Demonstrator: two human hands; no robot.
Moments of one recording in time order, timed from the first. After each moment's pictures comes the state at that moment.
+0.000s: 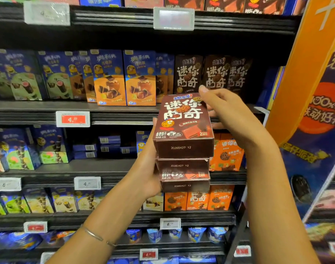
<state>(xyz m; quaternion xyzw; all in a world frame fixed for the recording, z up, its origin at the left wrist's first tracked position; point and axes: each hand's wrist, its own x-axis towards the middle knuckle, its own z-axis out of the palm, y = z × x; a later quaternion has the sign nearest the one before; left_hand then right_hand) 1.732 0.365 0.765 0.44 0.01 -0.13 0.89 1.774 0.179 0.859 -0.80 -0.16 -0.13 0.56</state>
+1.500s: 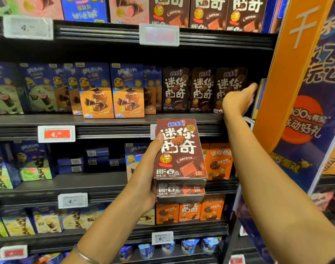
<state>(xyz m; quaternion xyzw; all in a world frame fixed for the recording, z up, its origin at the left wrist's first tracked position) 1.732 0.347 0.774 0.48 -0.03 -0.07 0.87 1.950 0.126 0.875 -0.67 0.18 -0.48 0.54</state>
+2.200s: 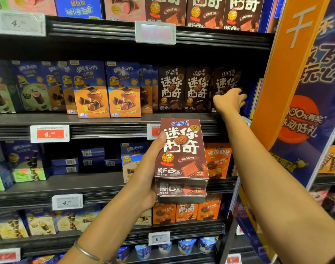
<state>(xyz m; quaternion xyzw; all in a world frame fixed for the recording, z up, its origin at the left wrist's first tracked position) 1.740 0.340 0.775 0.49 -0.04 -0.10 0.87 1.964 0.122 0.872 -0.81 0.17 -0.34 0.45</state>
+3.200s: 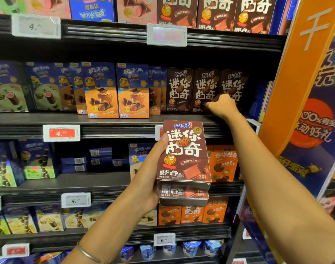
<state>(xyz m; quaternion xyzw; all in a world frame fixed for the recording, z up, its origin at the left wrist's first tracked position) 1.737 0.354 0.772 0.49 -0.03 -0.09 0.87 1.958 0.138 0.872 -0.91 0.03 -0.22 0.35</state>
